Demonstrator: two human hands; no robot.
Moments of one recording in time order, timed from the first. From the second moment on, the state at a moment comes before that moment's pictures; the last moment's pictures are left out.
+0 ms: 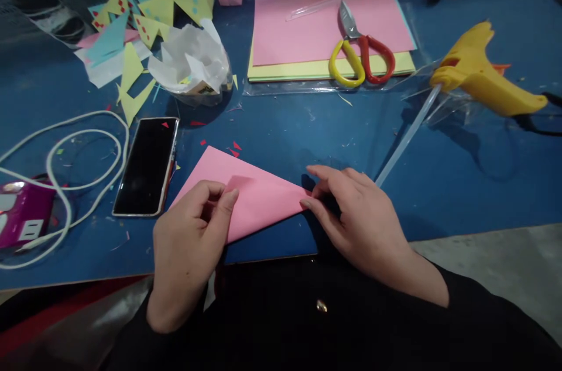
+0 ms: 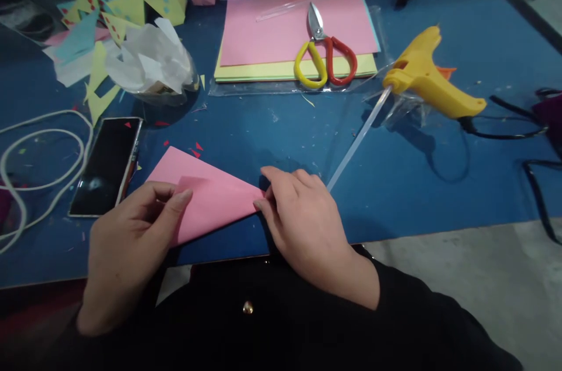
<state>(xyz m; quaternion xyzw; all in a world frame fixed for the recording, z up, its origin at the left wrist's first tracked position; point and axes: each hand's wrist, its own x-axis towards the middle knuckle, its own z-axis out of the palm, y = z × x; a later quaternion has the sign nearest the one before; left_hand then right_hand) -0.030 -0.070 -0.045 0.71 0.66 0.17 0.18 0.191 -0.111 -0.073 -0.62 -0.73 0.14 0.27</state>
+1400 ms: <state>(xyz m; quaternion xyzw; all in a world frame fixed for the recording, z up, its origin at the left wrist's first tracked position) -0.018 -0.041 -0.050 0.71 0.67 0.13 0.13 0.193 -0.100 -0.073 -0.64 -0.73 0.09 0.22</state>
